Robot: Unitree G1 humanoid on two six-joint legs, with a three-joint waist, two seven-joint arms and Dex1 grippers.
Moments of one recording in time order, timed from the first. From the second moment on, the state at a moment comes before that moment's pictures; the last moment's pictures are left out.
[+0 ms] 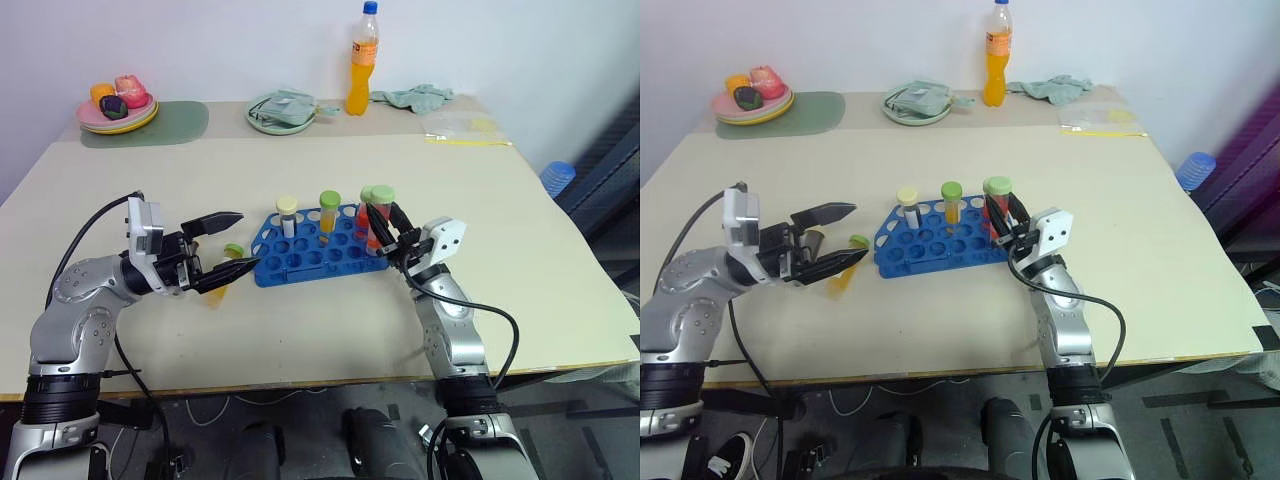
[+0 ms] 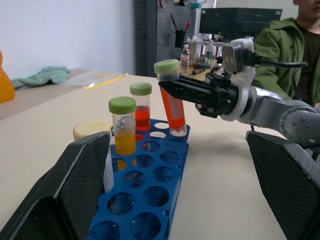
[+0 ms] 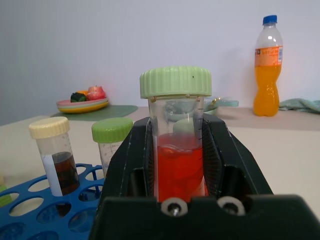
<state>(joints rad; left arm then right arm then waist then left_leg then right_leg) -0.28 0.65 0.22 -0.09 -0.68 0.28 -1.19 -0.33 -0.06 -0.04 0.14 0.22 -0.20 0.45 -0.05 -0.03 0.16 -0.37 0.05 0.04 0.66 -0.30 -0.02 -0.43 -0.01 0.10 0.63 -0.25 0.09</state>
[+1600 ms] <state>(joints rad) -0.11 0.80 0.27 -0.24 -0.64 0.47 -0.98 -0.11 -0.85 -0.29 -0.44 0.82 0.58 0.88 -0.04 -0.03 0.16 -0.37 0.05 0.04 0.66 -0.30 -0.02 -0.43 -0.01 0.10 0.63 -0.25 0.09</state>
